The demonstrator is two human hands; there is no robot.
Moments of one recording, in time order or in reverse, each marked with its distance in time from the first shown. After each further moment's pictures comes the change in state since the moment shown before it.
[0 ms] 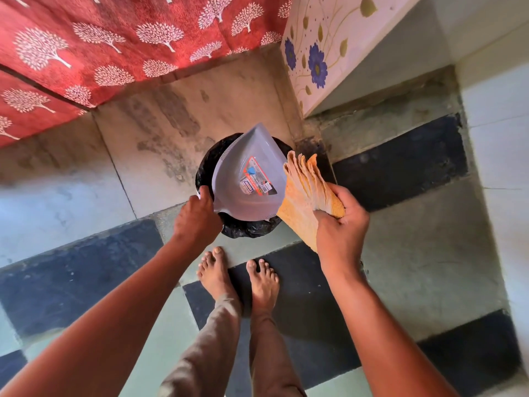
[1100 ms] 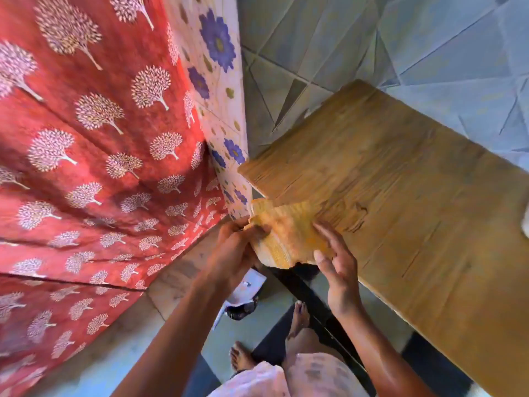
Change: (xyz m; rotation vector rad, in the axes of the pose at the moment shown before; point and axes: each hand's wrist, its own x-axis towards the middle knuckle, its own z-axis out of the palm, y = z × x) left_hand -0.459 0.258 -0.414 -1.282 -0.520 0.470; right_hand -0.227 -0.342 -0.321 0.344 0.126 -0.455
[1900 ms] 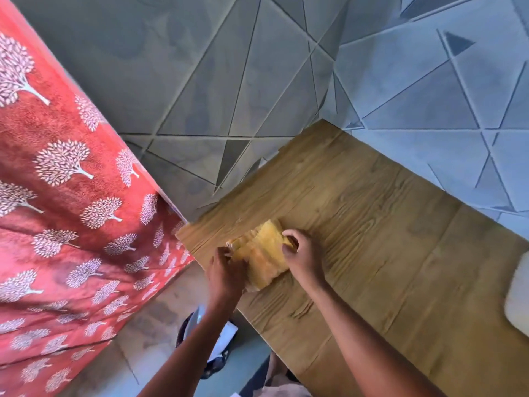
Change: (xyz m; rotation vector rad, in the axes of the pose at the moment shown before) left_hand 0.201 -0.053 0.098 0.886 0.532 0.219; right_hand 0.246 0.088 -0.084 -0.505 0.001 0.124
